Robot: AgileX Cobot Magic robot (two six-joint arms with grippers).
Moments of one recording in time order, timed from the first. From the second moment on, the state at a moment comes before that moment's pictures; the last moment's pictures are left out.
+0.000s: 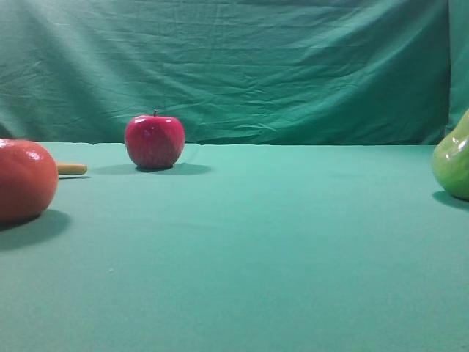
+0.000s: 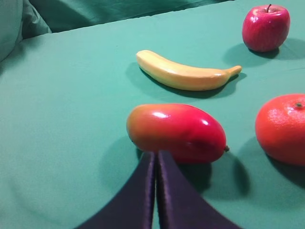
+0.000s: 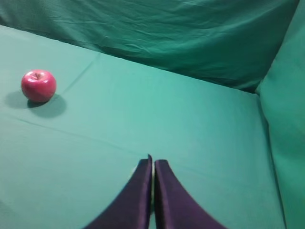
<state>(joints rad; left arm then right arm) -0.07 -0.01 0.02 0.19 0.36 -0.07 0.09 0.19 -0.44 0.07 0.61 -0.22</state>
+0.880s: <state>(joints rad) -0.07 -0.01 0.02 0.19 0.36 -0.07 0.01 -0.01 0.02 0.07 0.42 -0.20</state>
